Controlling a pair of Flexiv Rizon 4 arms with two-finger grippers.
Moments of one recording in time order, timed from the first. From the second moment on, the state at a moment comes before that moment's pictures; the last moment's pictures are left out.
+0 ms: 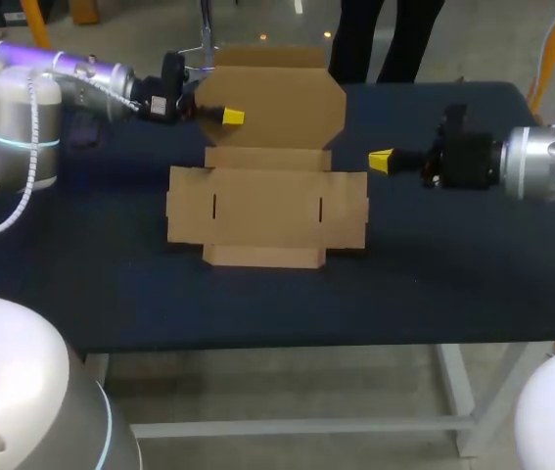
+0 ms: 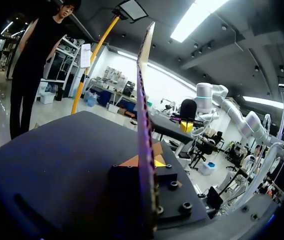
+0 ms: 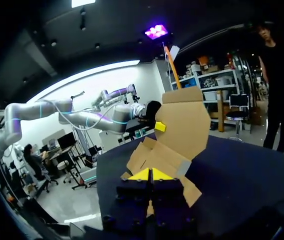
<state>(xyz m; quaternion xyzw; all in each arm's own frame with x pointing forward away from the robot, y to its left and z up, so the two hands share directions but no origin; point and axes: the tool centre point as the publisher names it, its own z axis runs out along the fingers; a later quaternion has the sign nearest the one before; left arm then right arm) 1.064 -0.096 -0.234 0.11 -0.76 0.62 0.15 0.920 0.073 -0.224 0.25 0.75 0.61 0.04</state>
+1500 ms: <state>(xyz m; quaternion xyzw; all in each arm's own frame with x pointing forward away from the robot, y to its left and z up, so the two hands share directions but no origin) 1.024 -0.117 -0.167 0.08 -0.76 0.64 0.10 0.837 0.021 -0.232 0.18 0.76 0.59 0.18</state>
